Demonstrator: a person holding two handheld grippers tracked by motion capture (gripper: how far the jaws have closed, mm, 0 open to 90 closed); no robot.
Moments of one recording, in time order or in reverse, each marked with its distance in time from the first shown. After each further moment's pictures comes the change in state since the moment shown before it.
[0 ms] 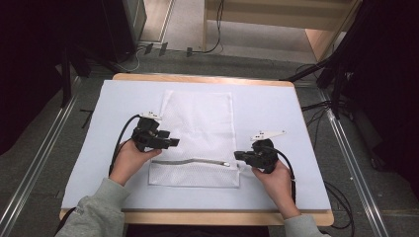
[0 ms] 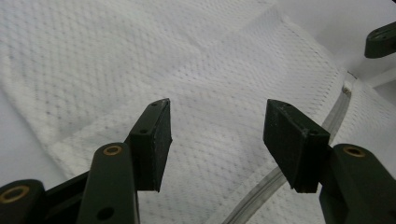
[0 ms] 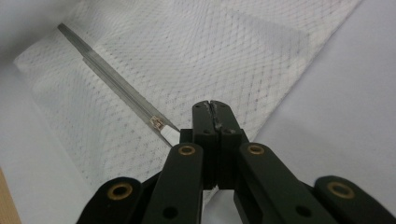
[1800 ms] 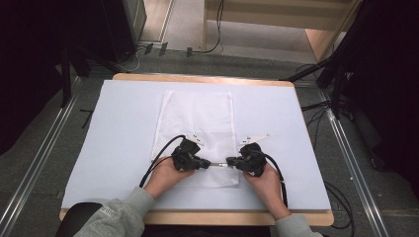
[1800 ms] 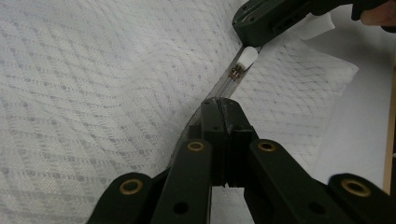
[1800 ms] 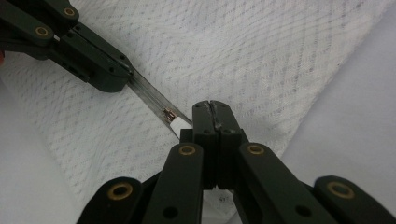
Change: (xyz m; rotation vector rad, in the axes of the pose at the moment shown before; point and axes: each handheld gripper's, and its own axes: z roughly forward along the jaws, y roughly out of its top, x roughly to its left) left arm -0.079 -0.008 0.083 0.151 -0.182 0.151; right arm 0.010 -0.007 0.034 0.085 -0.011 -0.005
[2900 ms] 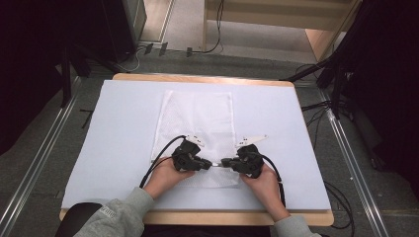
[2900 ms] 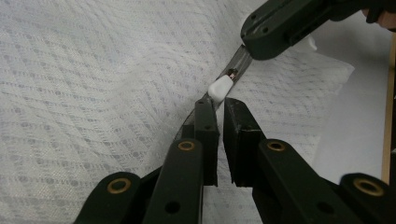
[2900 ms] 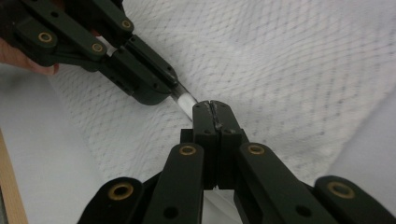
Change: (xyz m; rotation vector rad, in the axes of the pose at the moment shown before) left arm -0.001 -0.001 0.000 -0.011 -0.014 0.014; right arm 0.011 0.003 -0.004 -0.028 0.069 -0.051
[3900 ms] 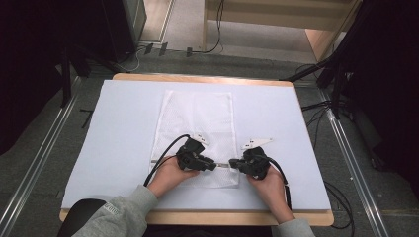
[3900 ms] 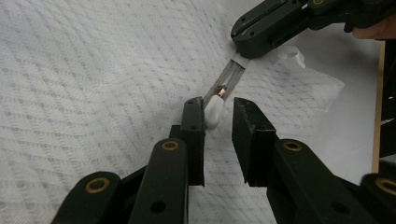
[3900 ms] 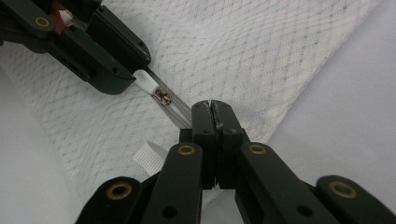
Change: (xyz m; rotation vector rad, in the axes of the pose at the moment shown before) left arm -0.004 0.010 0.009 0.003 -0.028 -0.015; right arm -0.009 -0.014 -0.006 0.012 -0.093 -0.008
